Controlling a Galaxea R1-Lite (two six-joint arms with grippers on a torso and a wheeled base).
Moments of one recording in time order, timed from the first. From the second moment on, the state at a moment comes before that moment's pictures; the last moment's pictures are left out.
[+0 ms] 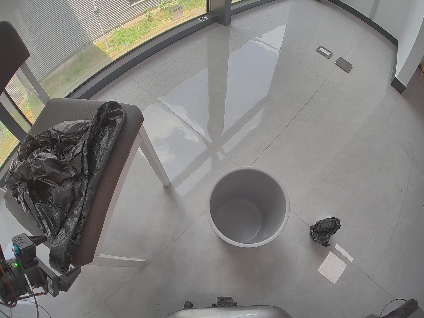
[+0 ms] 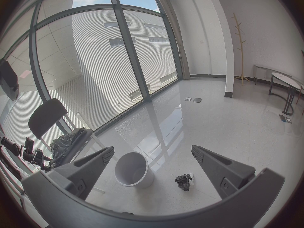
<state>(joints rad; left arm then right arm) -0.09 0.82 -0.31 0.06 -0.02 0.38 -0.10 0.45 -0.36 -0.11 0.22 0.25</state>
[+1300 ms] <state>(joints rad) -0.61 1.05 -0.56 -0.52 -0.35 0.24 -0.09 0.85 -0.48 -0.19 0.40 0.02</state>
